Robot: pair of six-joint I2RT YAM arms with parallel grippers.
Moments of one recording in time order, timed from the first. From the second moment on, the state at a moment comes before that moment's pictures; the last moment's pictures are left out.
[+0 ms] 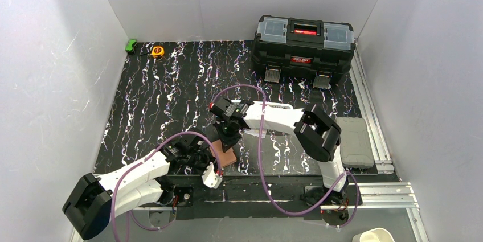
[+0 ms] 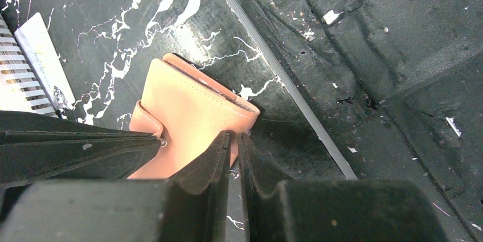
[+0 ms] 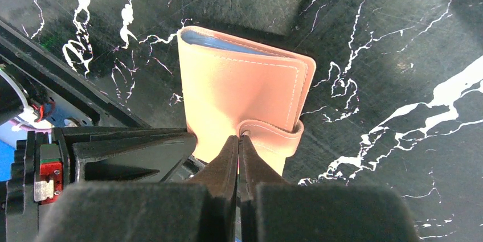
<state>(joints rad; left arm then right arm) -0.74 0.93 0.36 -0.51 0.56 1.51 1.07 2.00 1.47 -0.66 -0.23 0.56</state>
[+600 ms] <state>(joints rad) -0.74 0.93 0.36 -0.52 0.56 1.51 1.07 2.08 1.58 -0.76 -0.26 0.54</state>
